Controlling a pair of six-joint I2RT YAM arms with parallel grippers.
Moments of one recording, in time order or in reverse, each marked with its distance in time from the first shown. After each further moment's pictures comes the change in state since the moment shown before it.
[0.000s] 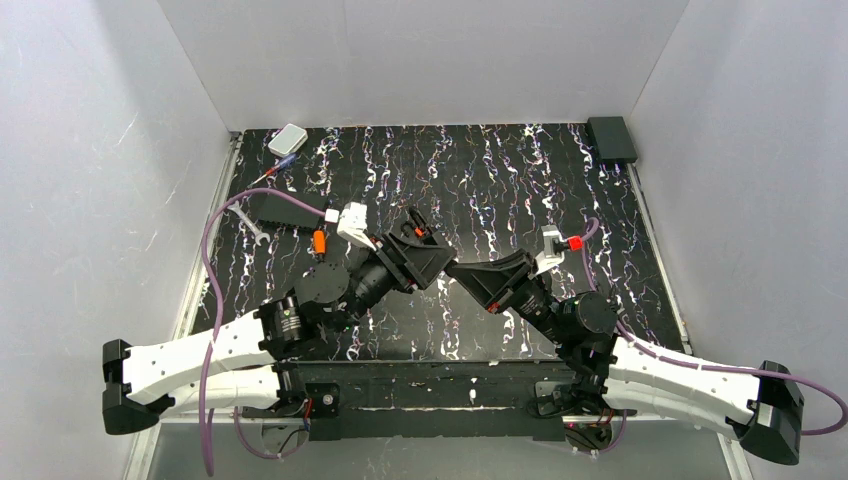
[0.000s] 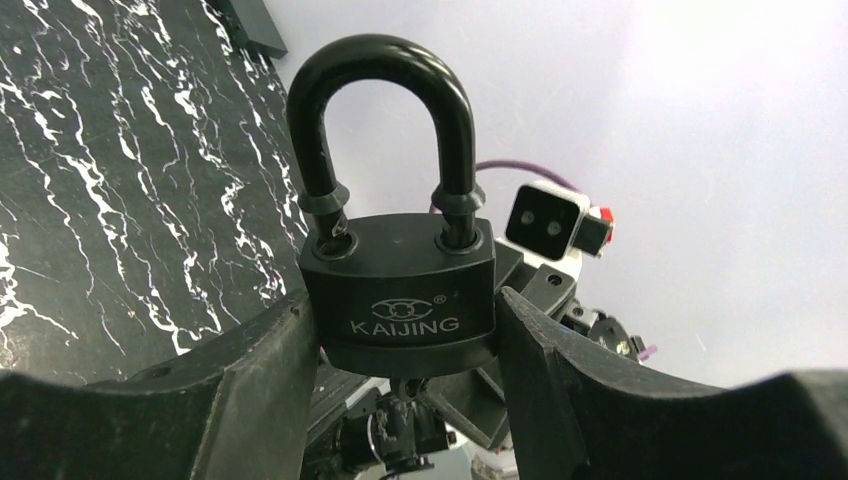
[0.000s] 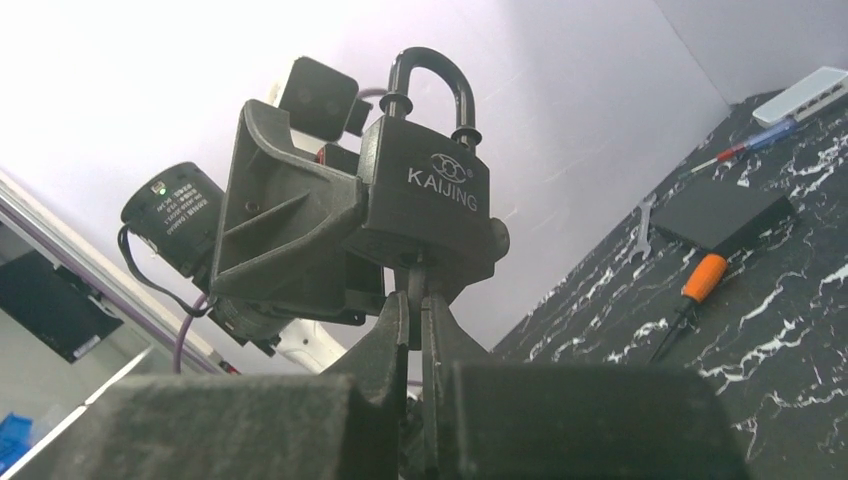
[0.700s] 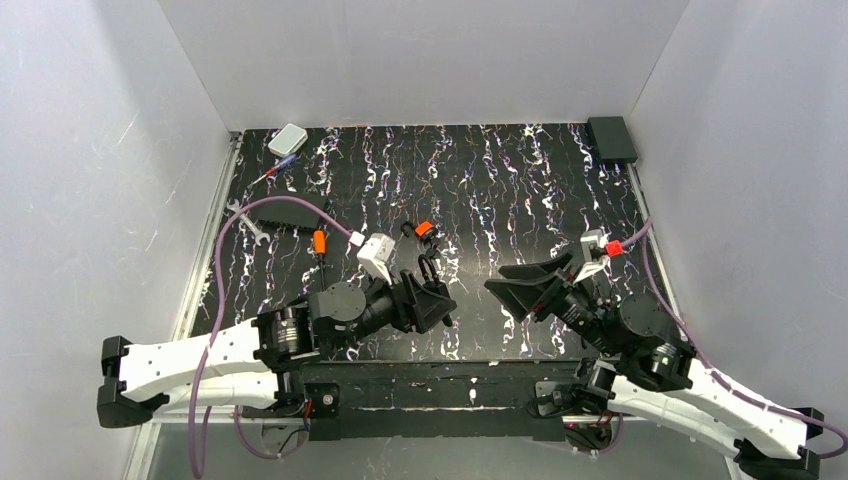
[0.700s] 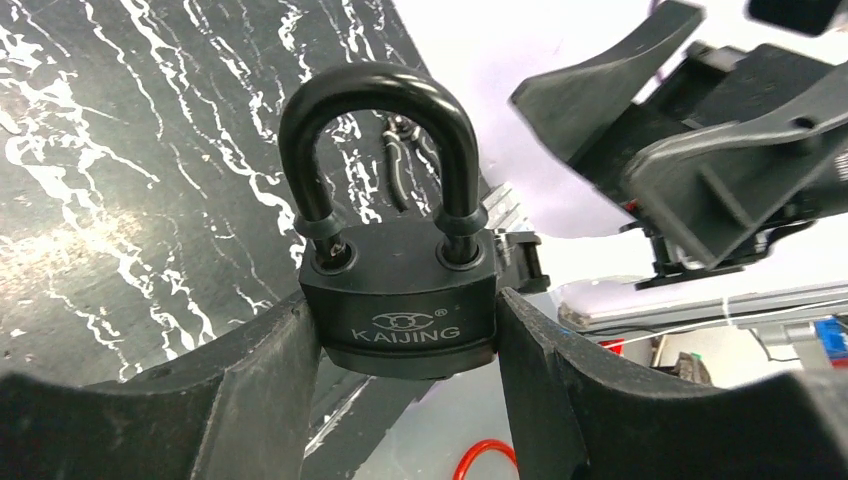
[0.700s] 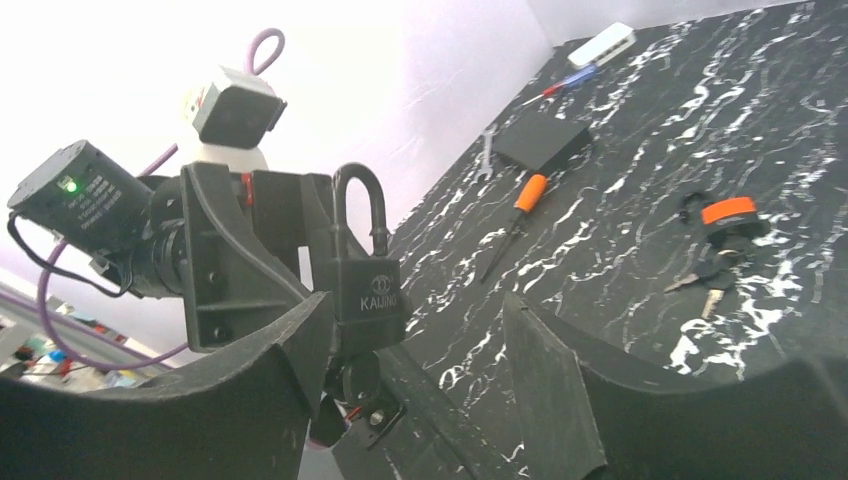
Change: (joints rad) left arm -0.082 -0.071 -0.068 -0.248 0.090 0.053; right arm 0.000 -0.385 0.188 -0.856 0.073 -0.171
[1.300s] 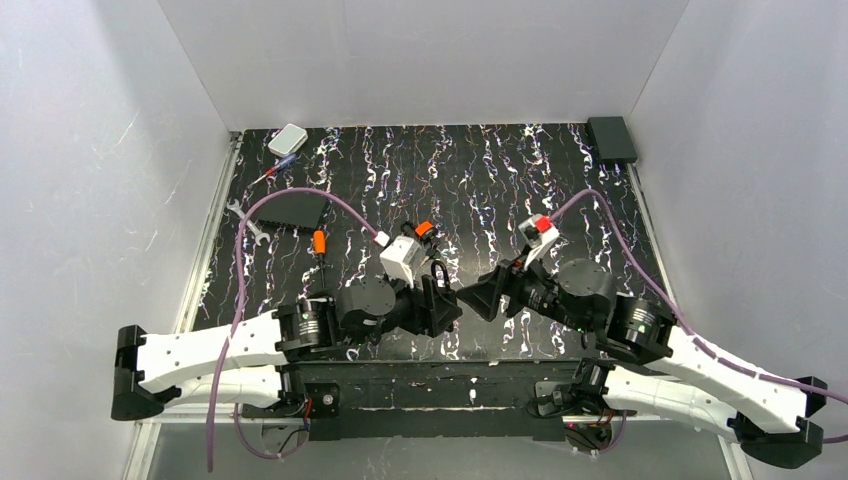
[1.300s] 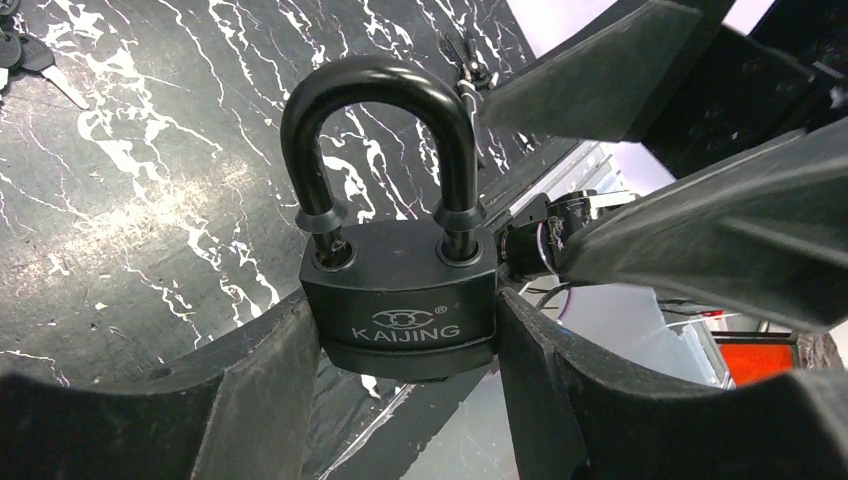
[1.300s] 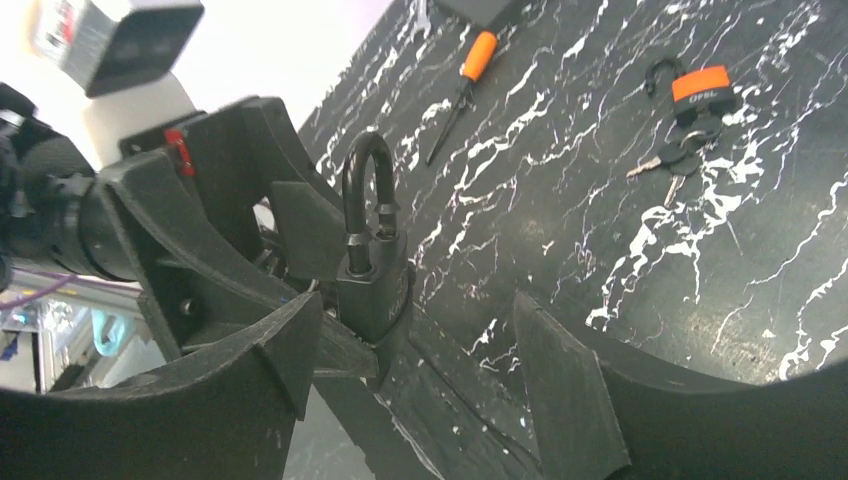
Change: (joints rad) left arm 0.000 0.119 0.058 -0.120 0.010 0.084; right arm 0.000 0.311 0.274 -0.335 -0.060 -0.012
